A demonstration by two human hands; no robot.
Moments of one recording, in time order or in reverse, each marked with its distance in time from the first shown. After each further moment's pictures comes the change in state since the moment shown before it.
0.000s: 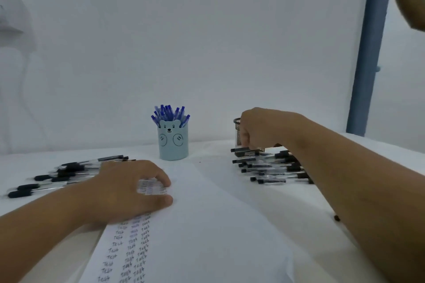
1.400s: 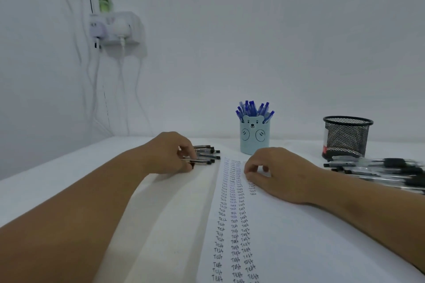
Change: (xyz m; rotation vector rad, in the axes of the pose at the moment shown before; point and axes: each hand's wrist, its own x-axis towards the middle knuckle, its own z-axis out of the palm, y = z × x) left_hand -0.011 -0.083 -0.046 -0.014 0.172 -0.277; right_hand 0.005 -0.105 0.093 0.347 0.167 -0.564
